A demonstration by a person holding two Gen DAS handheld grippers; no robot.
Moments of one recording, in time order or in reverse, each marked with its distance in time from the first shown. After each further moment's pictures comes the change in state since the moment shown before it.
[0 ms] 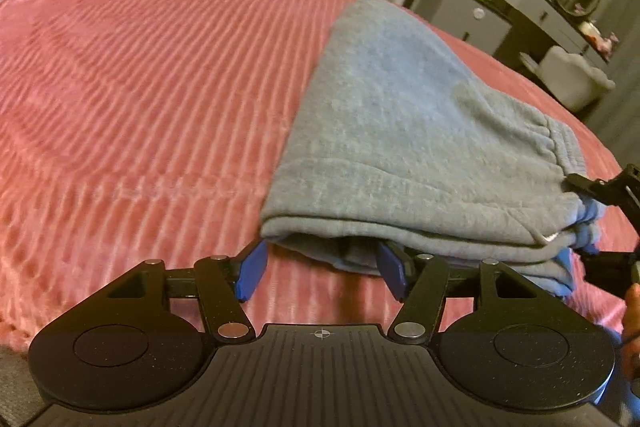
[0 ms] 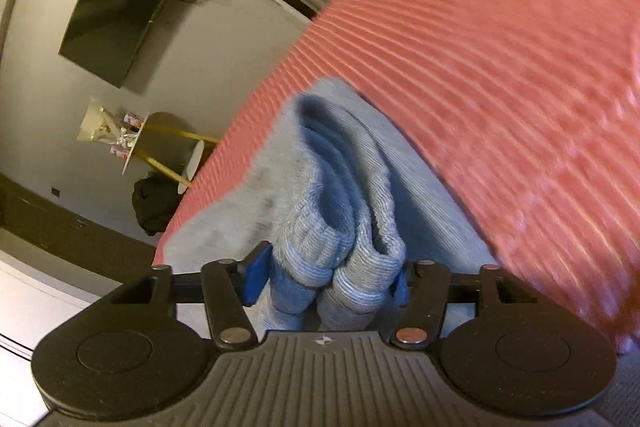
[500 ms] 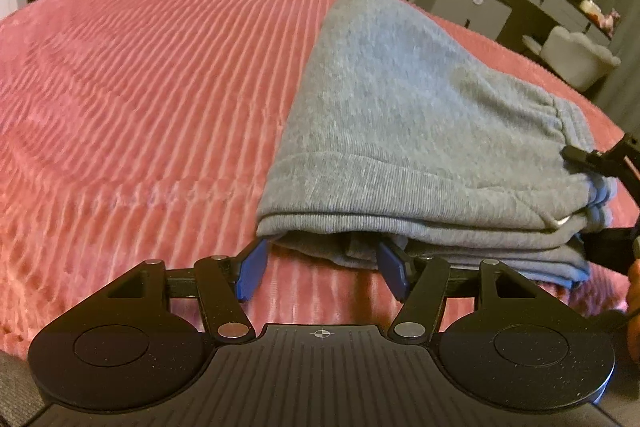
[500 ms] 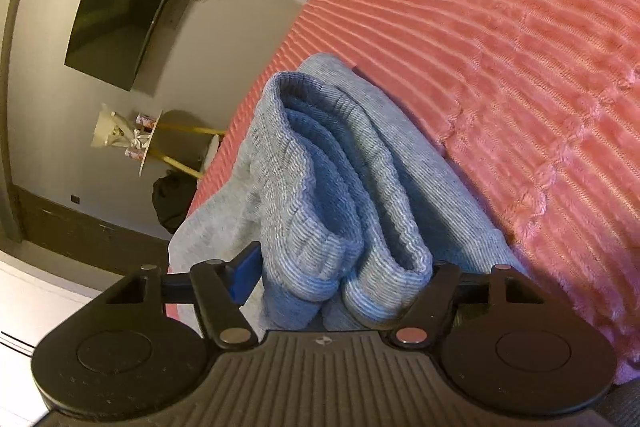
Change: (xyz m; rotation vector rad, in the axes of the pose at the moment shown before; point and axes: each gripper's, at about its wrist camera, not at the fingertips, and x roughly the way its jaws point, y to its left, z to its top) left arm 0.009 -0.015 -0.002 0.072 0.003 0.055; right arm 0.023 -0.006 0.004 0.012 0.029 0.055
